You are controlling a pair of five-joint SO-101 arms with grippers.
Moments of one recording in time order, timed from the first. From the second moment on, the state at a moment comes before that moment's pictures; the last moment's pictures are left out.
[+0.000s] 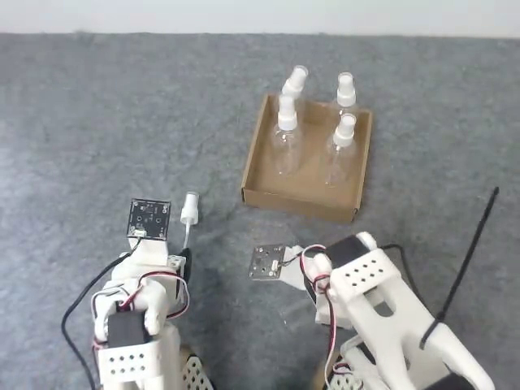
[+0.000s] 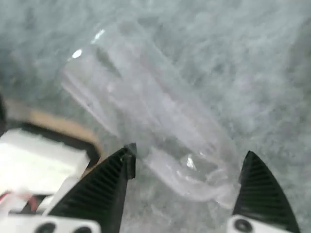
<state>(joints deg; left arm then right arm) -12.9 -103.1 97.2 72.0 -6.7 -31.2 -36.0 64.4 75.7 48.6</state>
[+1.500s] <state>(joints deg) -12.9 -103.1 97.2 72.0 -6.7 36.8 -27.1 22.9 84.9 108.9</state>
